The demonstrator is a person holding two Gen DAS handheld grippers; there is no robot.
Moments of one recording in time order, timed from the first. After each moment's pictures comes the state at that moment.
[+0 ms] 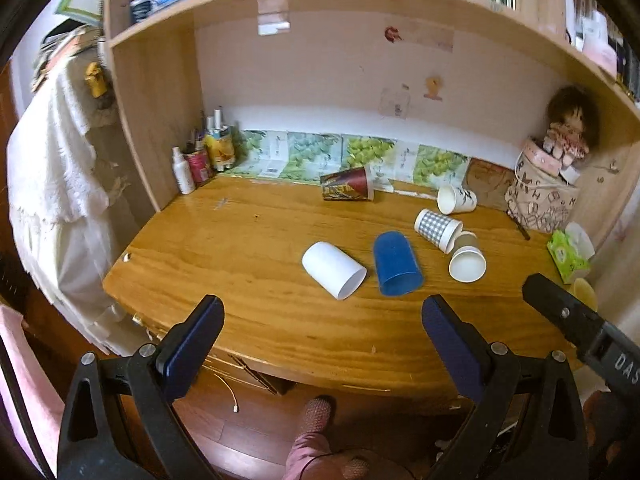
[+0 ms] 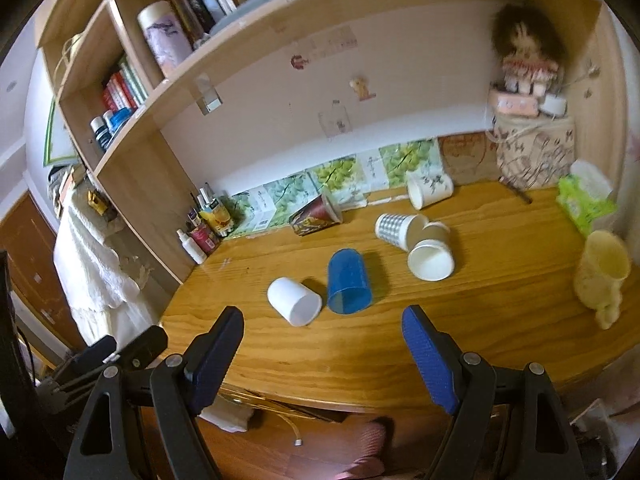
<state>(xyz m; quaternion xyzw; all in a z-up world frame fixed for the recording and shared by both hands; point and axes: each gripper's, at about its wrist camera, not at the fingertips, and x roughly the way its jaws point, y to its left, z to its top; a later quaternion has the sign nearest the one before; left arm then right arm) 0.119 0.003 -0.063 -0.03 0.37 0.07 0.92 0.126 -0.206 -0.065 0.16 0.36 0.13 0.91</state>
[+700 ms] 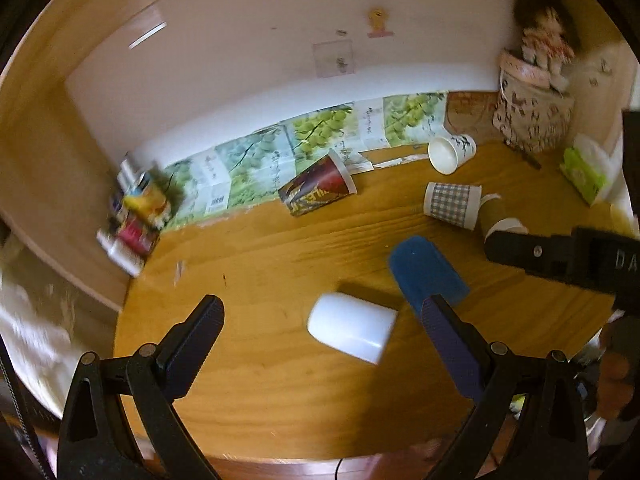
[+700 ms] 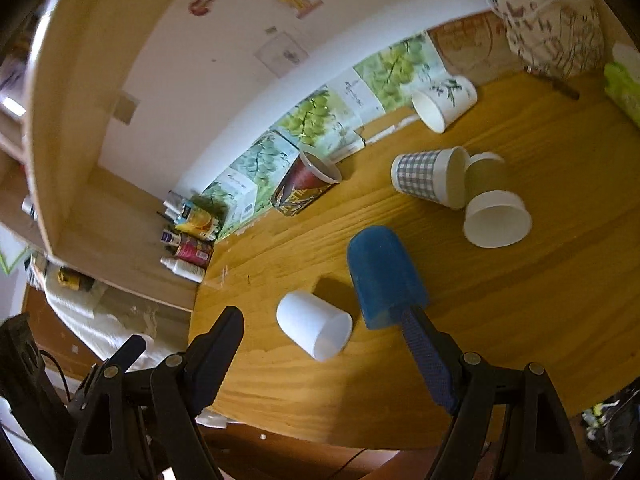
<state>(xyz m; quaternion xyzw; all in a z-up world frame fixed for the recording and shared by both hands) 0.278 0.018 -0.092 0.14 0.43 -0.06 0.89 0.282 -0.185 -0.133 0.31 0.48 0.11 0.81</state>
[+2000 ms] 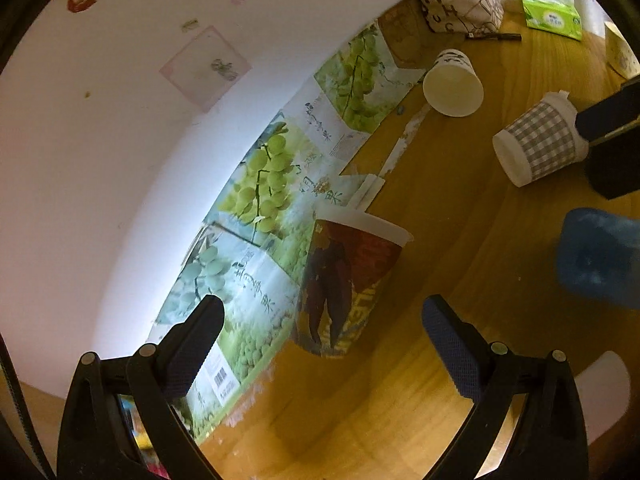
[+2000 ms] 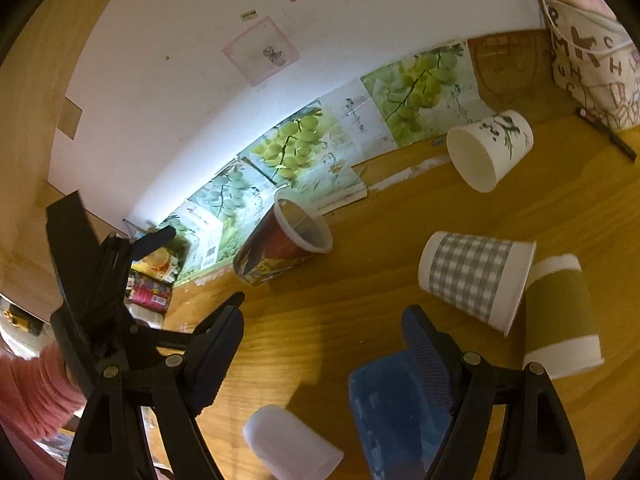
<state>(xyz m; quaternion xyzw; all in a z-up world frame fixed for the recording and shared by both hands) 0.474 0.008 -0.191 0.42 0.34 -0.23 0.81 0.414 -0.160 -0.178 0.25 0.46 0.08 0.85</state>
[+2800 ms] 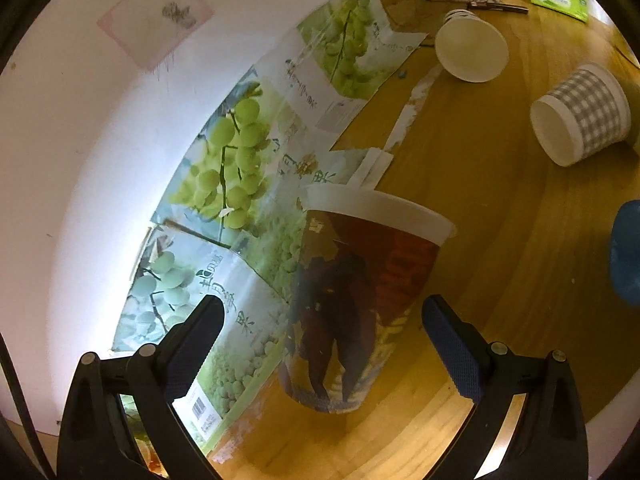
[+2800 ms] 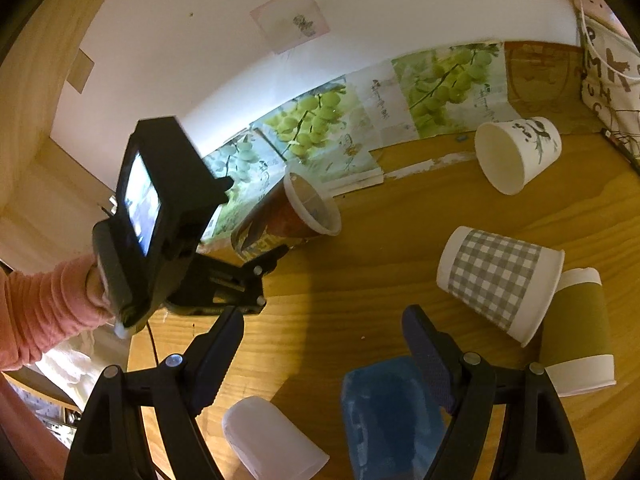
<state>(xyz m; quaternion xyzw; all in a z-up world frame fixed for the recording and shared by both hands) 0.535 0.007 -0.239 0.42 0.38 -0.27 0.78 0.421 -0.140 -0.191 0.20 0.48 0.11 0.85</state>
